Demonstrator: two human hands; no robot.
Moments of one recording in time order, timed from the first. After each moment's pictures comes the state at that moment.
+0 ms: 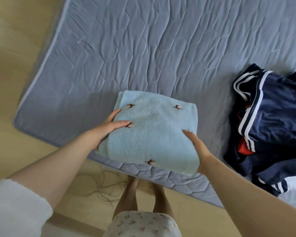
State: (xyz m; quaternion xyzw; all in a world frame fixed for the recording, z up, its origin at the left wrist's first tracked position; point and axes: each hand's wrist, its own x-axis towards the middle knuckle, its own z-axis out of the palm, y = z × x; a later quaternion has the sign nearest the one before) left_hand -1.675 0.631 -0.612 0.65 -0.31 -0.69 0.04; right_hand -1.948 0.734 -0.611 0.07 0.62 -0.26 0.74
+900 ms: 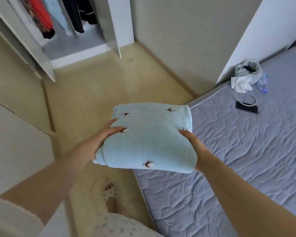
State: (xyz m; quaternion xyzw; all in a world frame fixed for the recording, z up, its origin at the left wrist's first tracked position) left_hand -1.406 0.701 -0.336 0.68 -0.16 -0.54 0.46; right_hand -1.674 0.575 -0.328 -0.33 0.46 -0.11 0.82
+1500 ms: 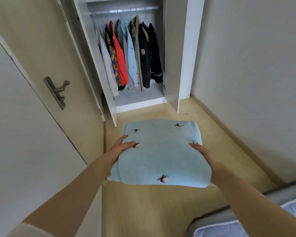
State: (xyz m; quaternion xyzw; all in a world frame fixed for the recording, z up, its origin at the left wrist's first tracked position) left_hand -1.038 0.728 -0.225 0.69 -0.12 -0.42 0.58; right_hand -1.254 0.531 -0.231 -0.45 0.34 -0.04 0.82
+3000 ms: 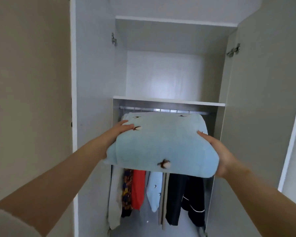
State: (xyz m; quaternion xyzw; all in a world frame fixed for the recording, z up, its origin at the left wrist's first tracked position) left_hand -0.309 0.289 0.049 0.65 -0.23 -0.15 0.71; right_hand -0.470 0.040 0.038 -0.58 0.08 -0.10 0.81
